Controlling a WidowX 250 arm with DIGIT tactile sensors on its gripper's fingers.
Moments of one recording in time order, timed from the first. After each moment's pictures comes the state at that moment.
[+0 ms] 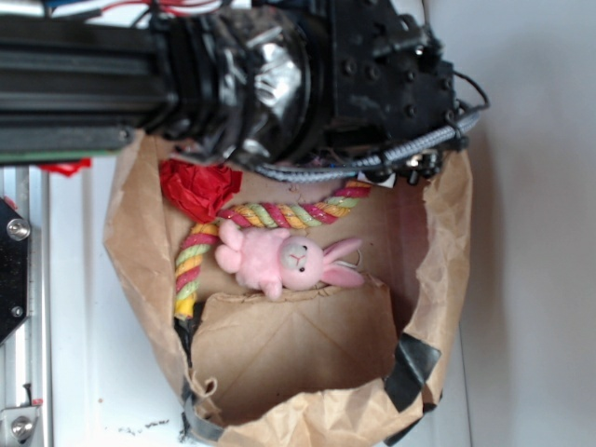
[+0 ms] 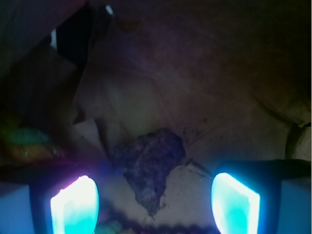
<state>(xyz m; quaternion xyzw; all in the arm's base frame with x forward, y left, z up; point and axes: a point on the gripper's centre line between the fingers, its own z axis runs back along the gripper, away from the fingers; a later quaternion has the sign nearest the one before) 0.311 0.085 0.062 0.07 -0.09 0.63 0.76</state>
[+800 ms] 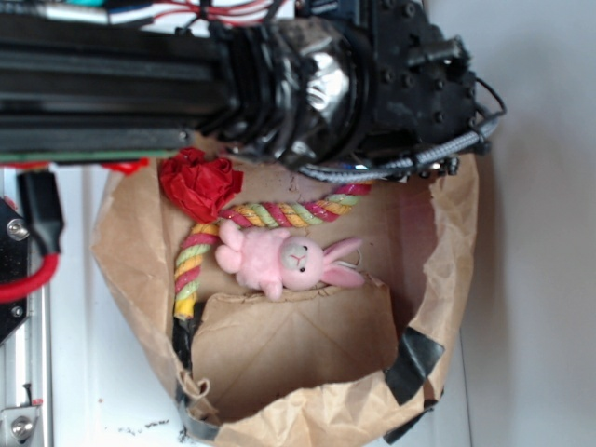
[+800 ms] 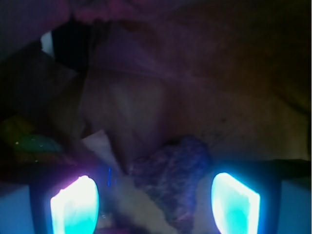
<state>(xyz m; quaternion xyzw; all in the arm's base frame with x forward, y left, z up) 0.323 0.092 0.050 0.05 -0.09 0.66 0.74</state>
